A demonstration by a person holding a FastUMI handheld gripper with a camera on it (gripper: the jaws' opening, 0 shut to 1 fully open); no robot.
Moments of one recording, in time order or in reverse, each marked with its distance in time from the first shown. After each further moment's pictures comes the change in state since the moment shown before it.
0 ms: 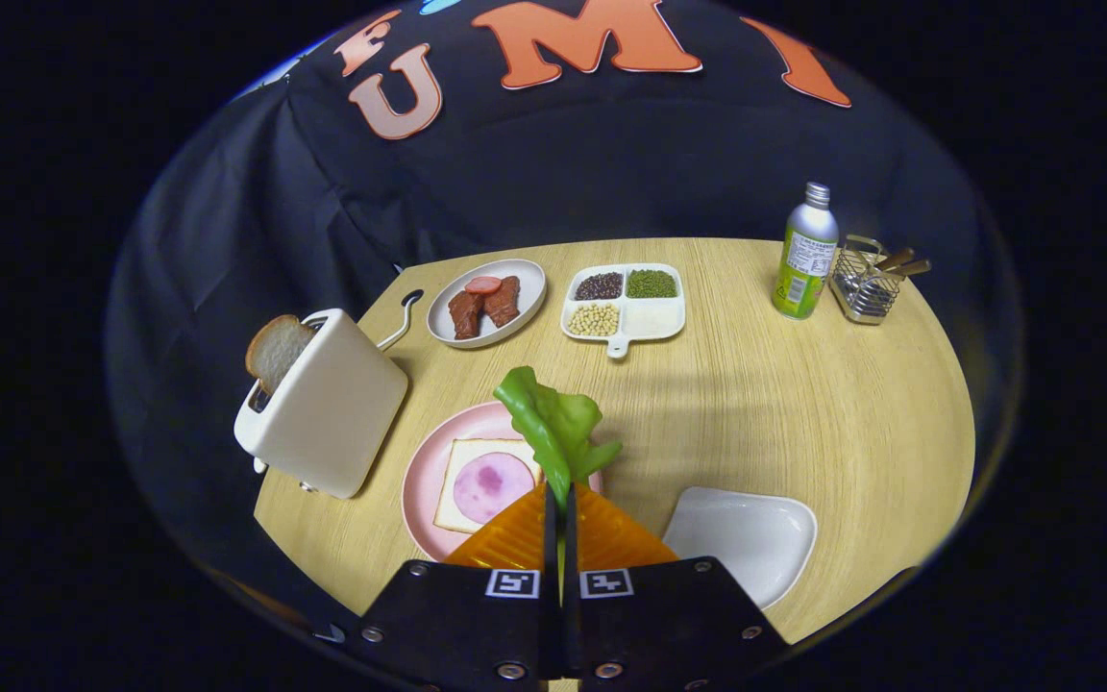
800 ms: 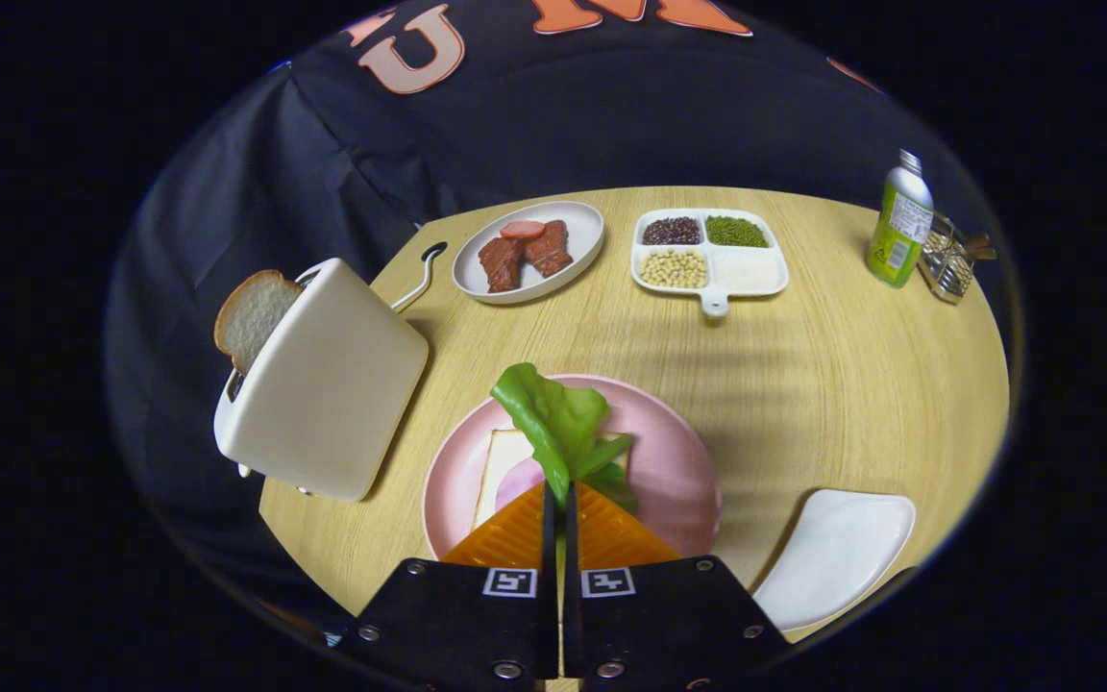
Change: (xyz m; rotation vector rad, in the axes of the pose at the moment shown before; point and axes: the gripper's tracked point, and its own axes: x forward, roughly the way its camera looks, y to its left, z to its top) arm 0.076 0.065 -0.027 0.001 0.127 0.089
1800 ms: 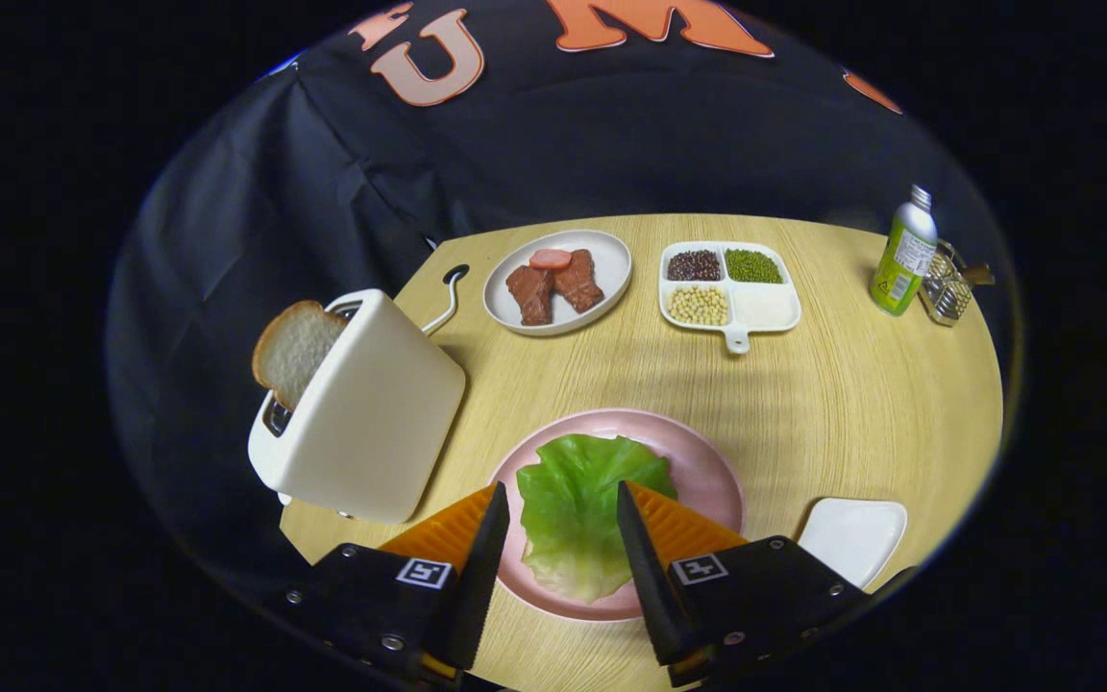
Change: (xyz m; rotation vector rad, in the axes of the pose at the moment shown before) arm -0.034 0.034 0.039 0.000 -0.066 -0.009
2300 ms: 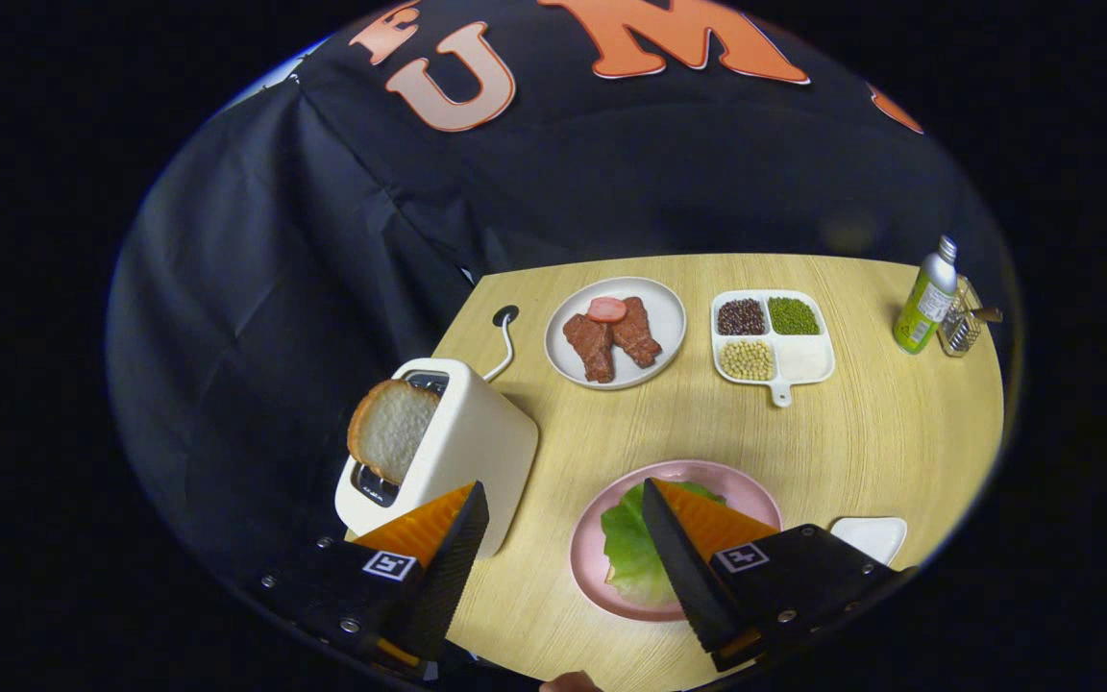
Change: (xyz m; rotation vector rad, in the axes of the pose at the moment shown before) arm -0.029 0.074 0.062 0.011 -0.023 0.076
